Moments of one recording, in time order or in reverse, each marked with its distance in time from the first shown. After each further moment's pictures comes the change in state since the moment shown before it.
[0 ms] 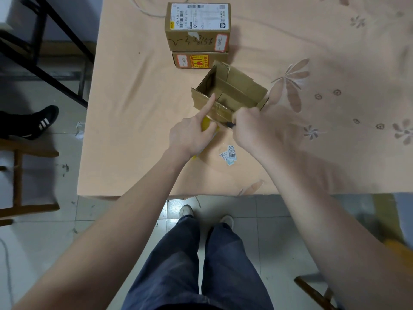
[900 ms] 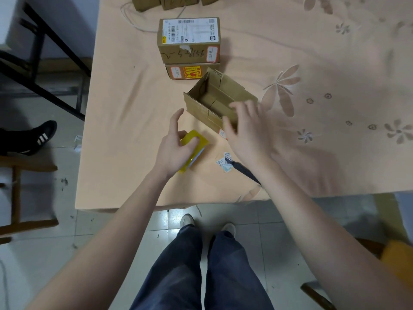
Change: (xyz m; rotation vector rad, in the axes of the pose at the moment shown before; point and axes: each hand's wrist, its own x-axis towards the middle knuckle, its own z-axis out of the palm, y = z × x) left_hand -0.021 -0.019 -0.011 -0.544 0.034 -0.092; right_hand -0.008 0.005 0.013 0.258 0.466 -0.136
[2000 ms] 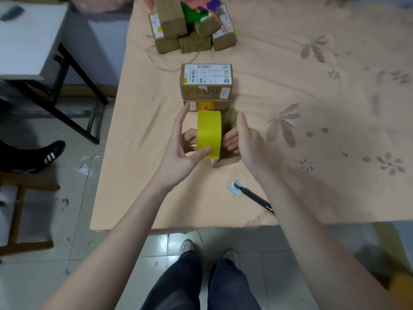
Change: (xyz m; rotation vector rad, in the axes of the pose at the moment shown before) left_hand -0.007 0.042 -0.054 -0.482 -0.146 0.393; right_hand 0.028 -0.063 -0.037 0.733 -0.151 0.451
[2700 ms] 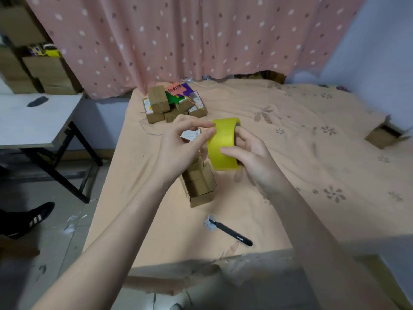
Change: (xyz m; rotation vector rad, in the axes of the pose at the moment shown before) left_hand -0.002 0.171 0.071 0.181 0.156 0.311; right_hand -0.088 -0.099 -0.116 0.318 -0.292 -0.381
